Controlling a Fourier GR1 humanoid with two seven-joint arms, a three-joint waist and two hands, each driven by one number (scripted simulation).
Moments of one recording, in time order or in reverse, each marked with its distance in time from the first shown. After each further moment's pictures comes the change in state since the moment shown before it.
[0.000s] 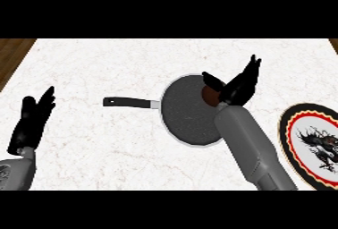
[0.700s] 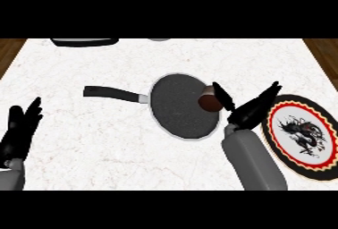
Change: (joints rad) left arm 0.077 0.015 0.048 -0.013 0.001 0.019 0.011; right arm 0.269 0.003 0.051 -0.270 0.137 -0.140 0.152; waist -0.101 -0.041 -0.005
